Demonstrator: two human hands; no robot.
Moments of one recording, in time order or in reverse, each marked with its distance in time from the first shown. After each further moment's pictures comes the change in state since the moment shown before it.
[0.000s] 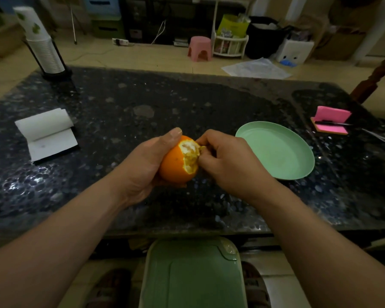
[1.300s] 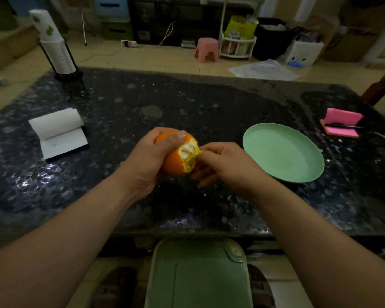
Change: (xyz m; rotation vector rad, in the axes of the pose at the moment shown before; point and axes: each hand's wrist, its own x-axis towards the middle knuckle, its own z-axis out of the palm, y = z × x) left_hand 0.022 -0.013 -0.013 -0.078 0.150 0.123; right_hand 0.014 0.001 0.020 0.596 -0.264 0.339
